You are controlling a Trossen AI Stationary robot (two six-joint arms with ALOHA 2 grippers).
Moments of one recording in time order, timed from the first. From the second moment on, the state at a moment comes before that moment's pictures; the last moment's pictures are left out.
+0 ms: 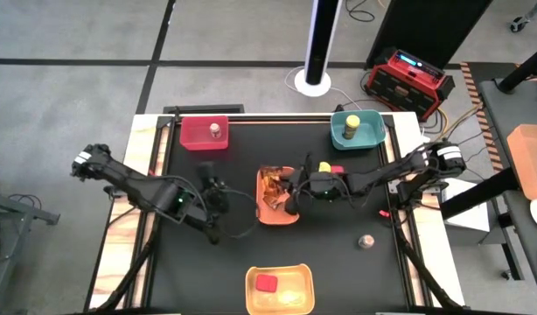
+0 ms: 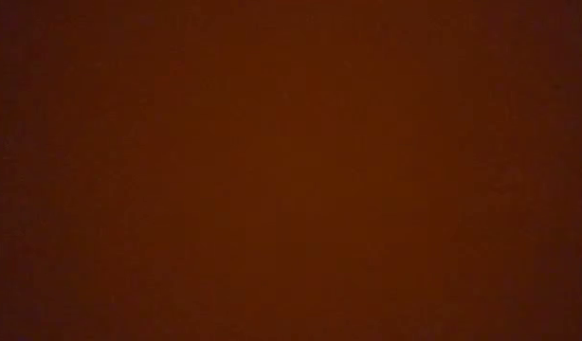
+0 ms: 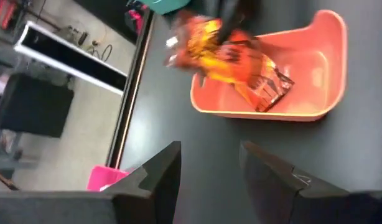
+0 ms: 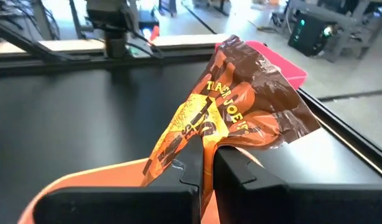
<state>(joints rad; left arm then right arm) -0.45 1.44 1.40 -1.15 -0.78 -0.34 0.09 1.61 0.80 0.49 0.39 0.05</state>
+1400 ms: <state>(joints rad) -0.45 1.22 1.15 -1.05 -1.02 -0.53 0.22 1.80 0.75 0.70 0.39 -0.11</state>
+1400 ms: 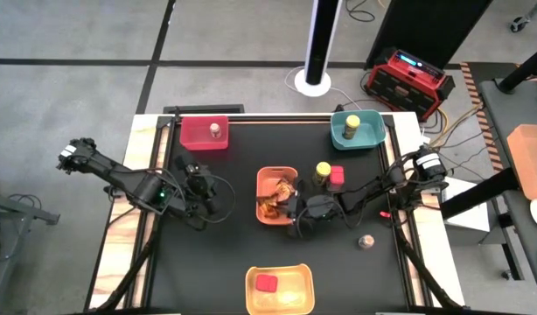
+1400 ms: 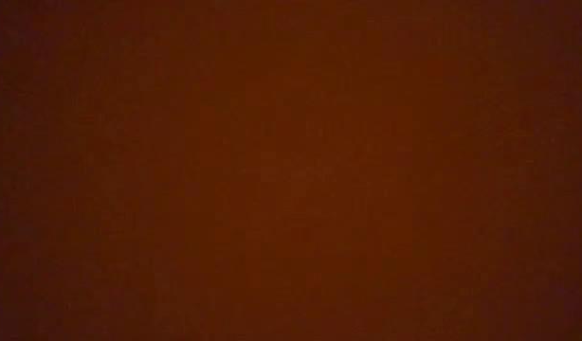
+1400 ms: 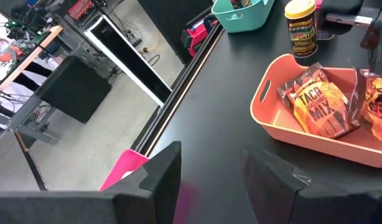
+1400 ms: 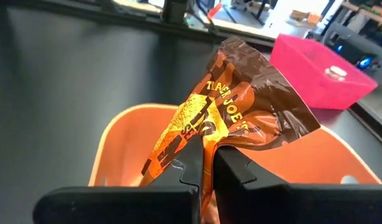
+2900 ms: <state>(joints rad) -0.45 1.22 1.15 -1.04 -1.00 -0.54 0.29 1.42 0.75 0.29 0.48 -0.06</state>
